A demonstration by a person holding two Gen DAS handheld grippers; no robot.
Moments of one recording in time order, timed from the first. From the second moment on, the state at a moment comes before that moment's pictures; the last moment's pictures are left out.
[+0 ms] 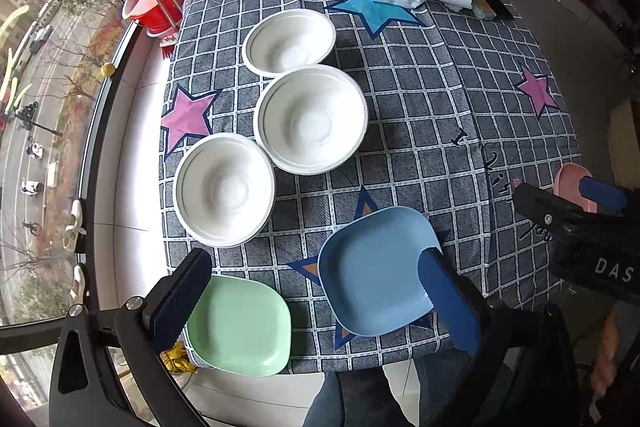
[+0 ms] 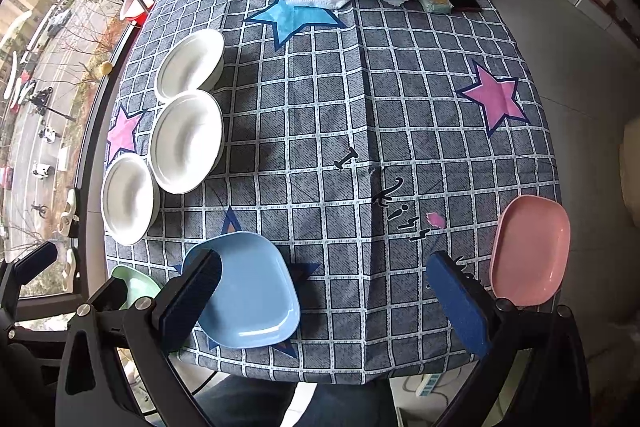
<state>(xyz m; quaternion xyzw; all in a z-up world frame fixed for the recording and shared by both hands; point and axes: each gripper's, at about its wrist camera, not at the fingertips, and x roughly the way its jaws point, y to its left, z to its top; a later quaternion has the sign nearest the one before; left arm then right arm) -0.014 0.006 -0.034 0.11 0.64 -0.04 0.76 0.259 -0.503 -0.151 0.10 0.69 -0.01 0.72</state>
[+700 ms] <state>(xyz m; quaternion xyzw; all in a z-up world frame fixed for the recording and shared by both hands) -0.017 0.010 -0.119 0.12 0.70 -0.03 0.71 0.249 -0.483 -0.220 0.05 0.73 0.00 0.68</state>
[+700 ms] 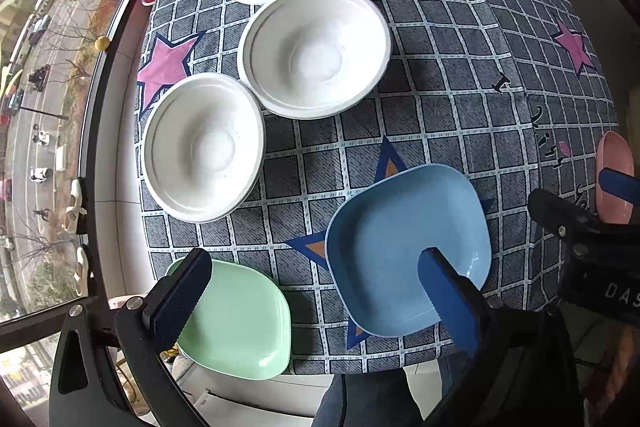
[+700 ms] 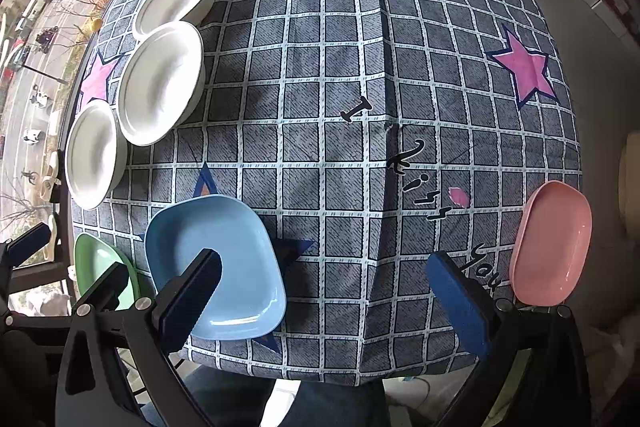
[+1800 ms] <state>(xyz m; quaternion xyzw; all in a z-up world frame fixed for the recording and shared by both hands) 0.021 0.019 -0.237 0.09 0.72 -0.06 0.69 0.201 -0.521 -0.316 0.09 0.79 -0.03 0.60</state>
